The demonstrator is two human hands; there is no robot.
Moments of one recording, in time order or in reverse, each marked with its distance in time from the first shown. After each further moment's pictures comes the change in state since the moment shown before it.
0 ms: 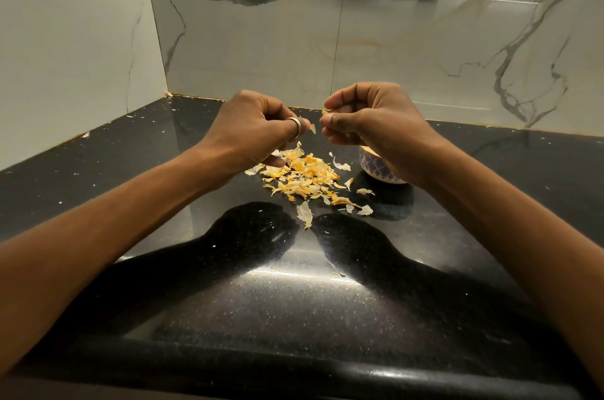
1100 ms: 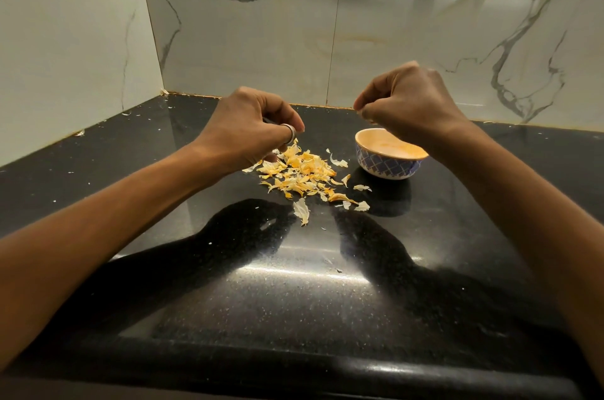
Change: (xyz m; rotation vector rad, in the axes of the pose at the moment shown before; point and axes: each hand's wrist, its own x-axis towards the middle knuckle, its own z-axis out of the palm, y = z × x) left_hand -0.001 -0.003 -0.004 0.156 -0.017 0.100; right_hand 0.011 -0.002 -0.034 -0.757 0.224 -0.151
